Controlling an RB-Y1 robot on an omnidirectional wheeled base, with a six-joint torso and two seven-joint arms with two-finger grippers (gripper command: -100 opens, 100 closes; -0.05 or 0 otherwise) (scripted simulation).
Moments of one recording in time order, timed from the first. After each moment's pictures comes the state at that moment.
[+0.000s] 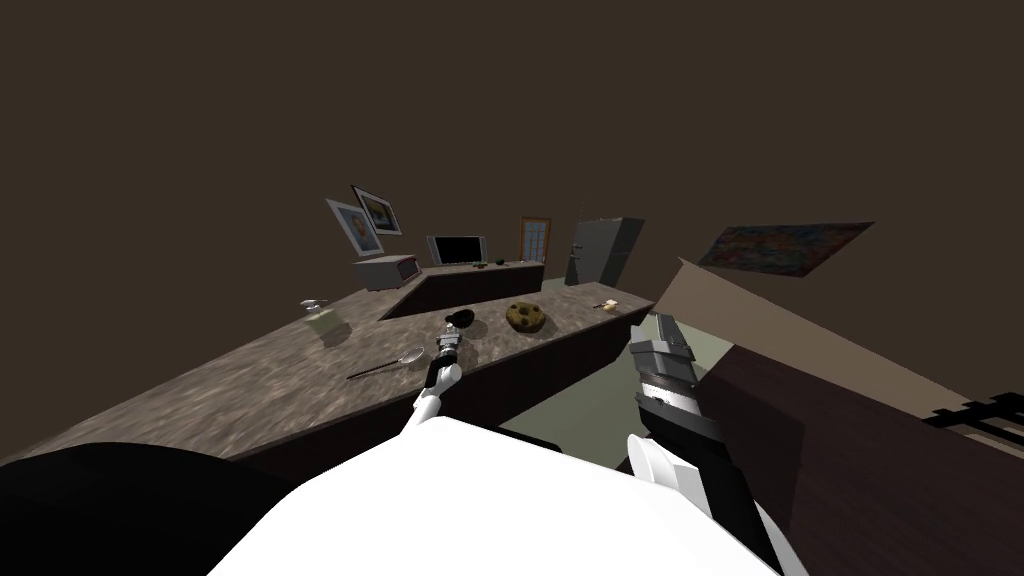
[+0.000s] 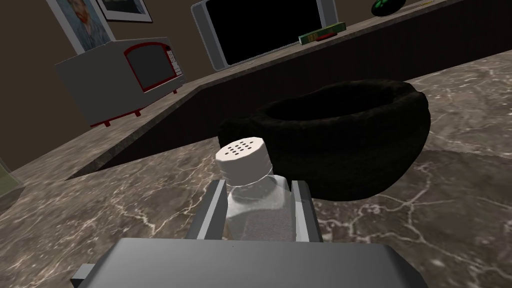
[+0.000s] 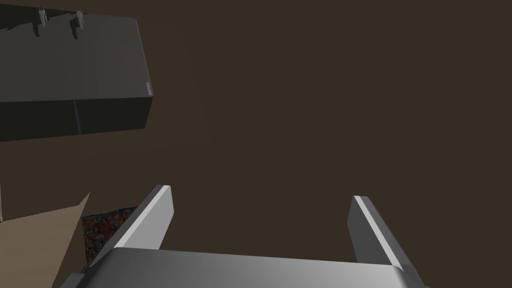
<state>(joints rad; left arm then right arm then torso) -0.02 0.11 0.27 -1.18 0.69 -0.46 0.72 0.51 0.04 -0.04 -2.31 0.04 -0.35 0.04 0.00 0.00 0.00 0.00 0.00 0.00</state>
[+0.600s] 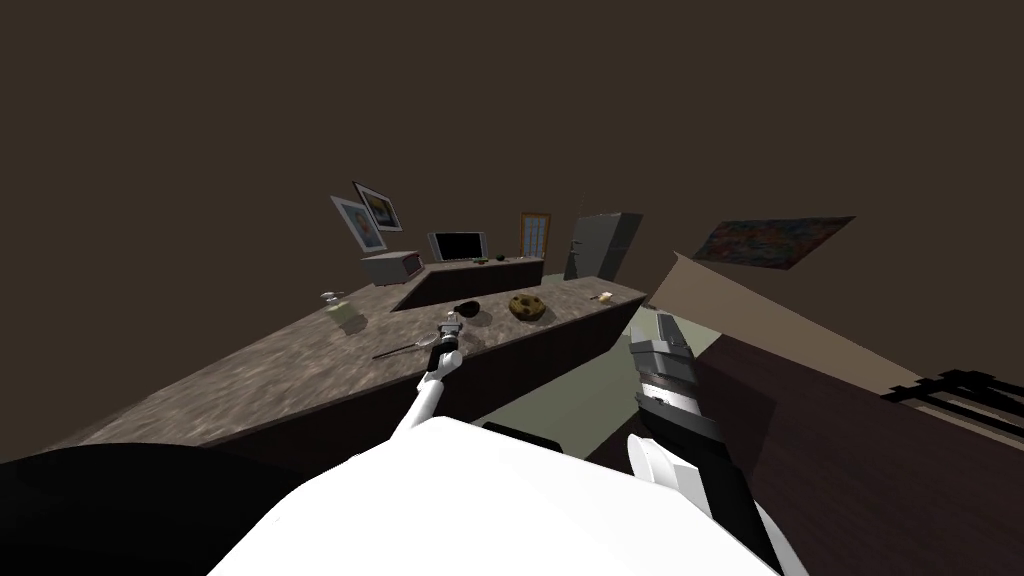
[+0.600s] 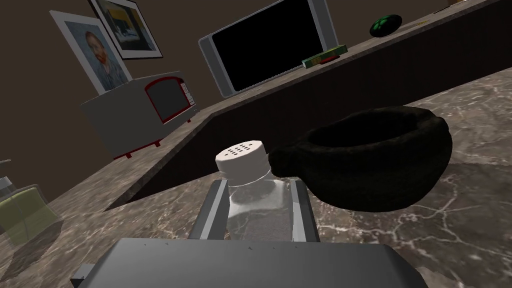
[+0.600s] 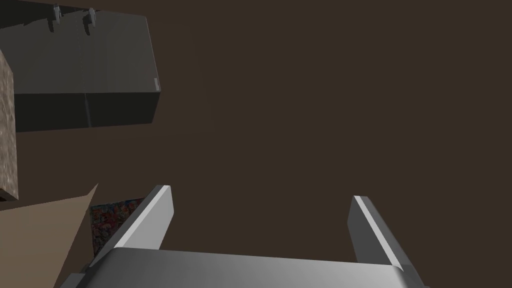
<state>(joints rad) -0.11 0.13 0.32 -1.24 0.64 -0.41 0.66 0.51 0.04 -0.04 -2.31 0.04 -0.35 0.04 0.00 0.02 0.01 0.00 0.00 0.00</state>
